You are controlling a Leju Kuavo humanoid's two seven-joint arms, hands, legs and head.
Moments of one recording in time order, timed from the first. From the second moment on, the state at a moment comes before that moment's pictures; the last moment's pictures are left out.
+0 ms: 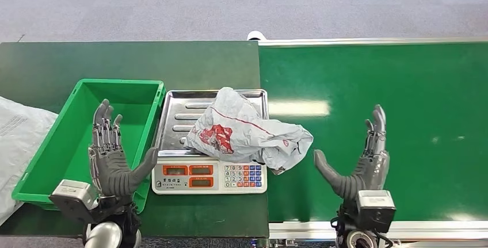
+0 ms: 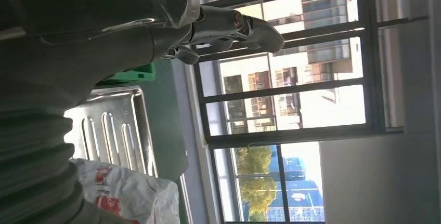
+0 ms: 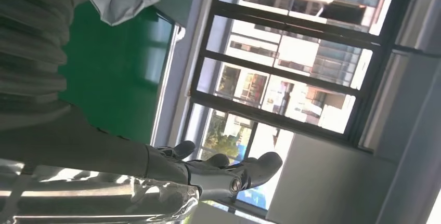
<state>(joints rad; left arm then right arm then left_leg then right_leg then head) 0.03 -0.18 -0.12 -1.70 -0.10 0.25 -0.59 0.03 0.13 0.16 -1.67 0.33 -0.47 -0.55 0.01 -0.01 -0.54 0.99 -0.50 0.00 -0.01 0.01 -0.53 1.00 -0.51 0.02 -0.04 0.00</state>
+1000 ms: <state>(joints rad) -0.46 -0.21 -0.48 -1.02 -0.71 0.12 -0.19 0.04 0.15 0.33 -1.83 0.46 -0.67 -0.63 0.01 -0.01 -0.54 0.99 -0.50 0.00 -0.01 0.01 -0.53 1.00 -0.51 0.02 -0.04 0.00</state>
